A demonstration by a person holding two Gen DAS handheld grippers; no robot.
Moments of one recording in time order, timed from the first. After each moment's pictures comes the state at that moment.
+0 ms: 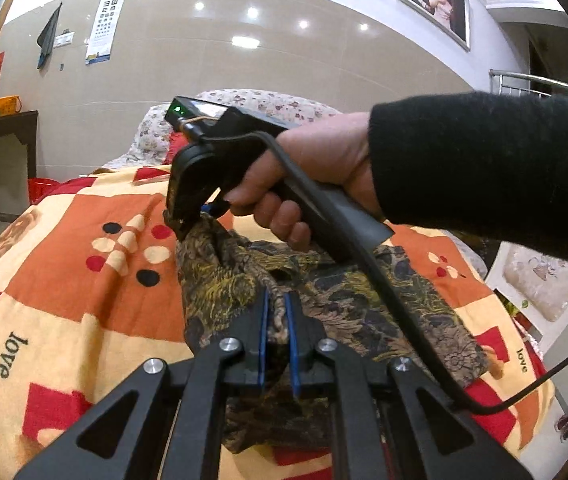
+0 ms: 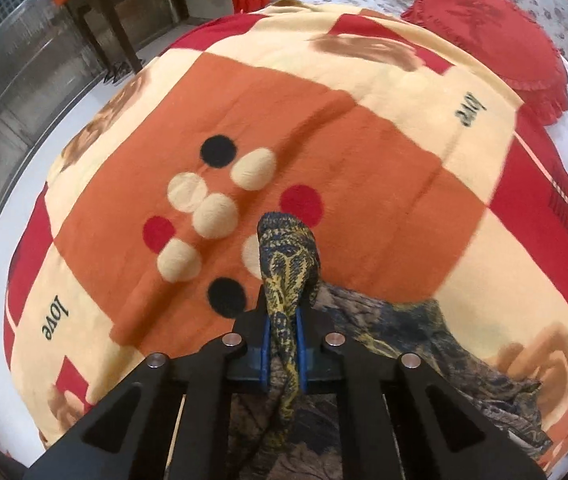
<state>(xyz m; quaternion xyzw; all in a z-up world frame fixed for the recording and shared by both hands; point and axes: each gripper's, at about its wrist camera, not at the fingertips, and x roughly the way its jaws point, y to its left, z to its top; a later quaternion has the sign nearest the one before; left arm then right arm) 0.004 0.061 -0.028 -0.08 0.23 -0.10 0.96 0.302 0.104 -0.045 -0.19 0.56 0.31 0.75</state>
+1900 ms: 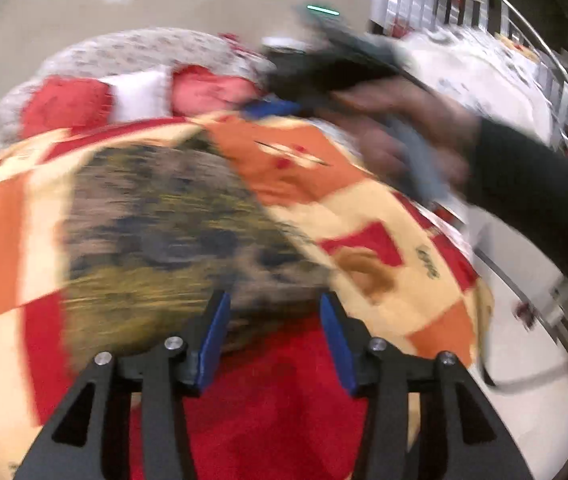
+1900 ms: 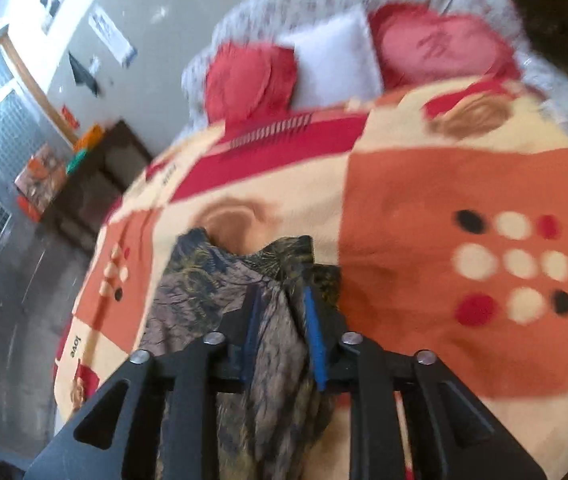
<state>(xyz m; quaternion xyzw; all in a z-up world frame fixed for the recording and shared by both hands) -0.016 -0.122 -0.046 0.02 0.34 -0.26 0.90 0.223 -0.316 -0.006 0.11 0.42 0.21 0.87</state>
